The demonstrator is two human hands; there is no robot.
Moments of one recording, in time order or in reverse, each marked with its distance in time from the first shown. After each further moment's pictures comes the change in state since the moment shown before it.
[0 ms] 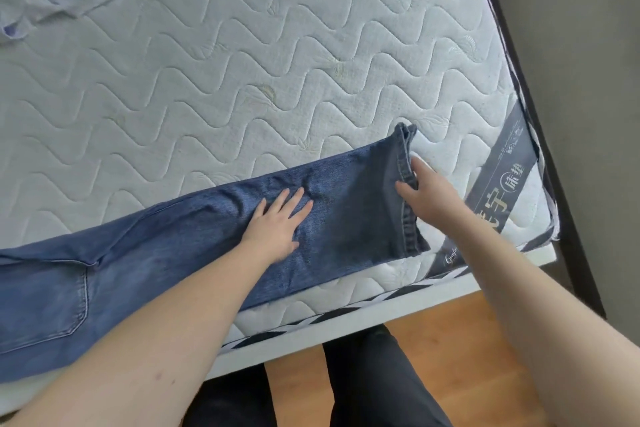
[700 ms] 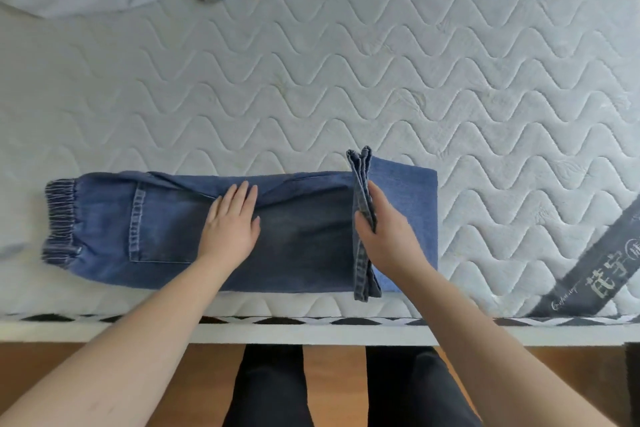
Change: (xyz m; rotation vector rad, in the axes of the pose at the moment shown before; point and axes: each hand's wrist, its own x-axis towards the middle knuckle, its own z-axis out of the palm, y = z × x) left_hand -0.192 -0.201 0.093 -0.222 0.402 -0.528; right_hand -0.100 -0.207 0.197 0.039 -0.198 -0.270
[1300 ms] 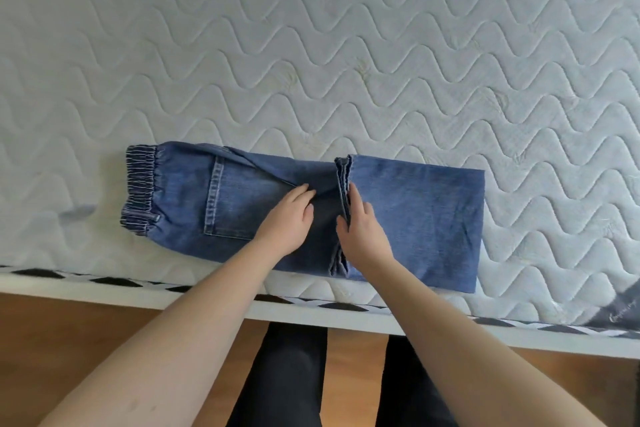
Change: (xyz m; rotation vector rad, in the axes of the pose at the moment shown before) left_hand -0.019 -0.055 -0.002 -0.631 -0.201 -0.054; right_hand 0.022 -0.063 0.170 -0.261 -0.114 0.120
